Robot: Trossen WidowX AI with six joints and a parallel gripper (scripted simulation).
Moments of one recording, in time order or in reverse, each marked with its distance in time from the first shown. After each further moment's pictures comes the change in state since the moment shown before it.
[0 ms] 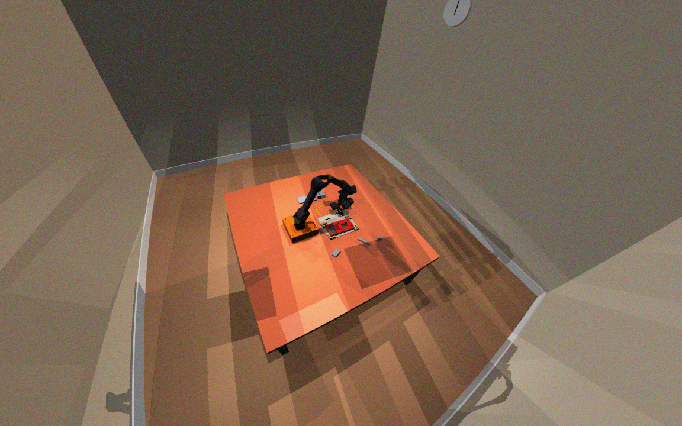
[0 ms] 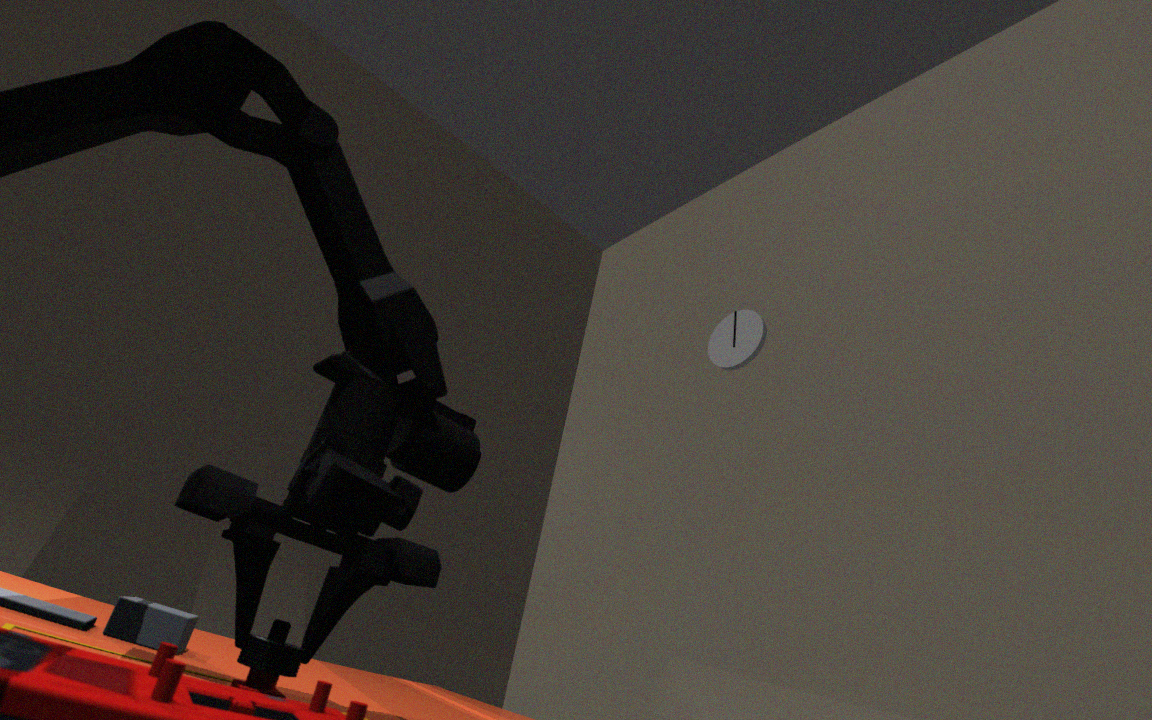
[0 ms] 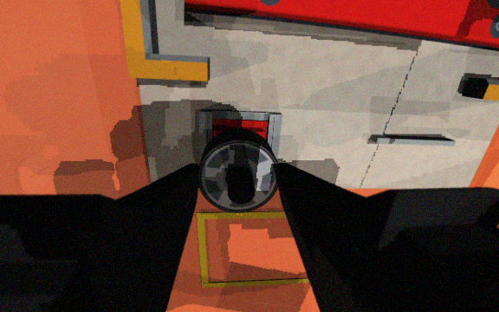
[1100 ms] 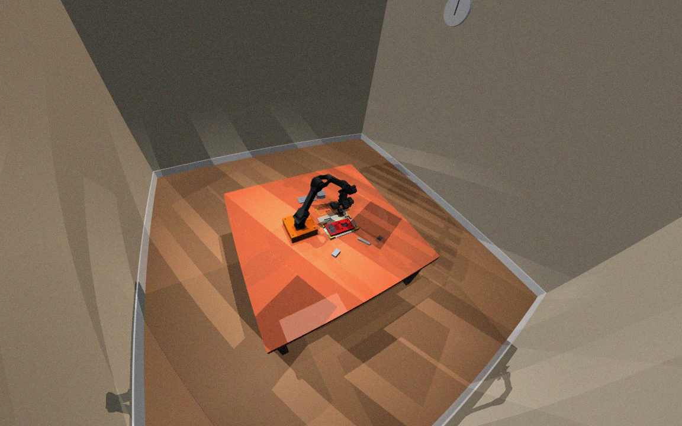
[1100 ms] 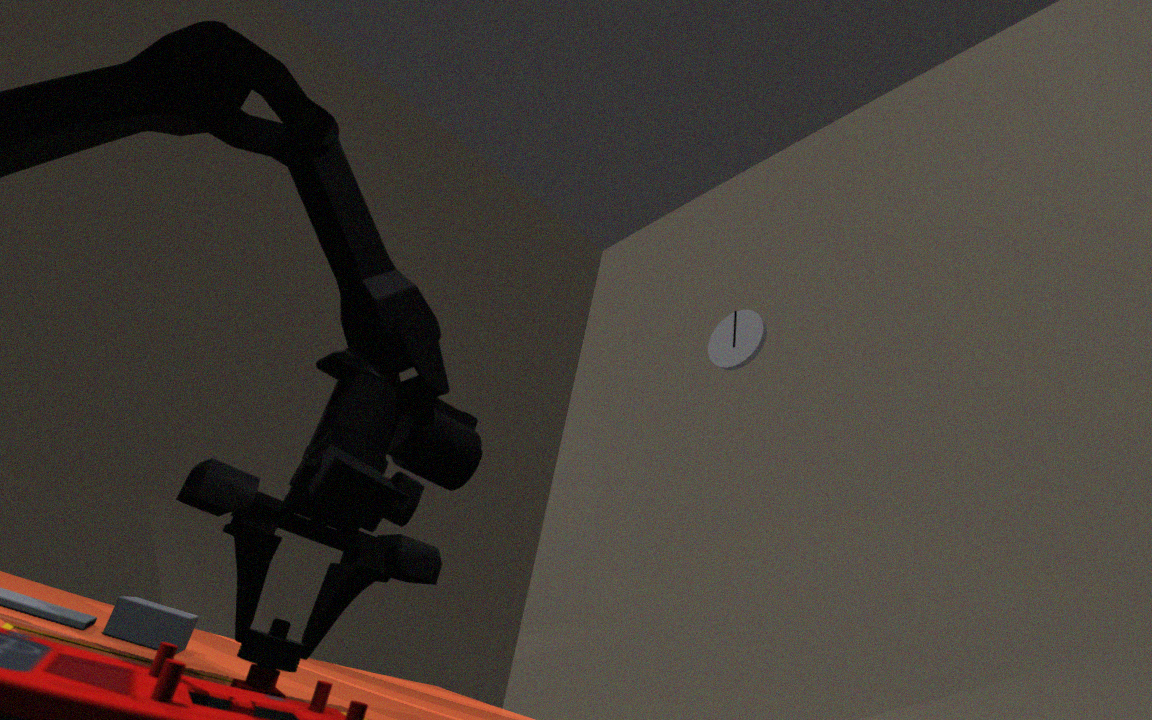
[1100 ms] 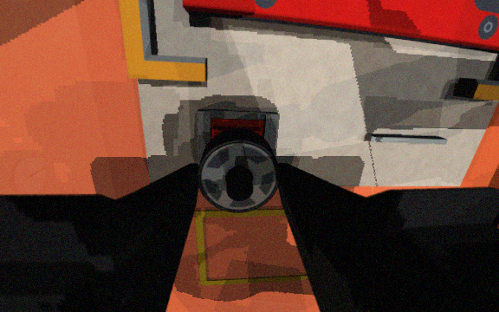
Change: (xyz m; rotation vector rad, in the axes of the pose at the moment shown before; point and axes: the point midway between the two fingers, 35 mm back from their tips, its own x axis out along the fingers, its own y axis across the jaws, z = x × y) arm -0.005 0.000 0.000 0.000 -0.002 -0.005
